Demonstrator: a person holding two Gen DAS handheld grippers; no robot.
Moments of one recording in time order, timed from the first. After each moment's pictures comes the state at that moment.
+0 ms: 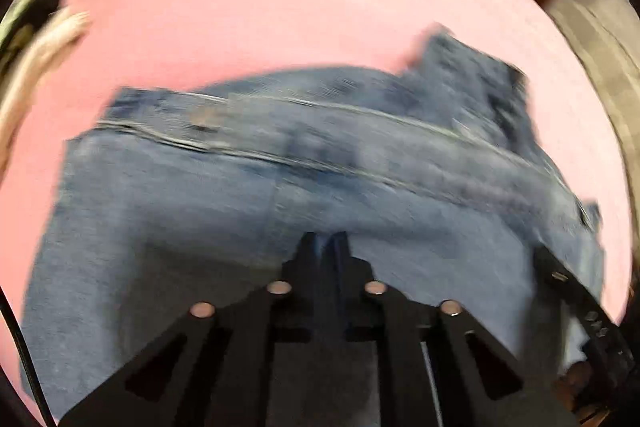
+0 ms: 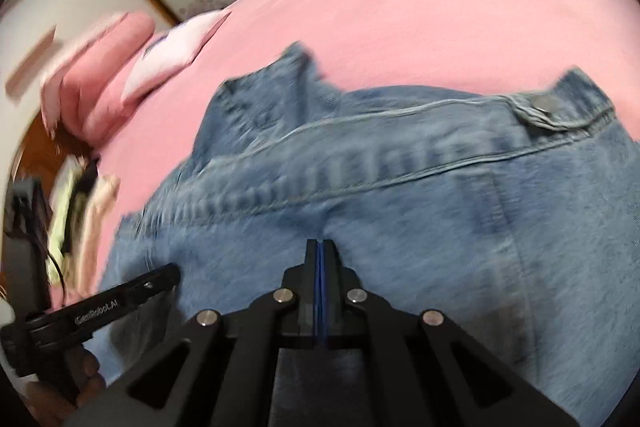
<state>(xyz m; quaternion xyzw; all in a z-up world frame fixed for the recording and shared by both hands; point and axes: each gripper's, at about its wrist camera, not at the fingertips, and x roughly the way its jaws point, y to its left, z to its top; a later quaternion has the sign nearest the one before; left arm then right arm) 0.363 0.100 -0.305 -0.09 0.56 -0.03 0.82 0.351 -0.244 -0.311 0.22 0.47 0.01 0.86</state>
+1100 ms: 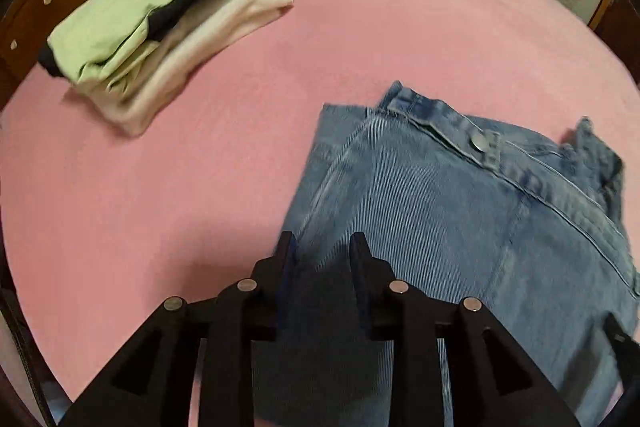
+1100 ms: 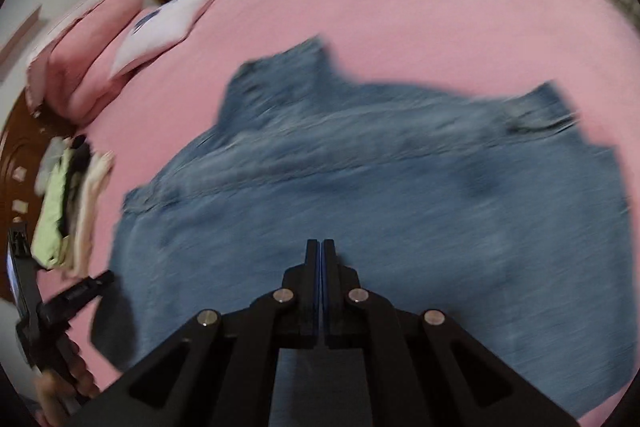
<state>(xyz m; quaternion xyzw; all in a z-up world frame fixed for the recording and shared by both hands) 0.288 0.221 -0.271 -0.12 0.54 0.16 0.82 0.328 -0.175 -0.279 0.20 0.54 0.04 0.81</state>
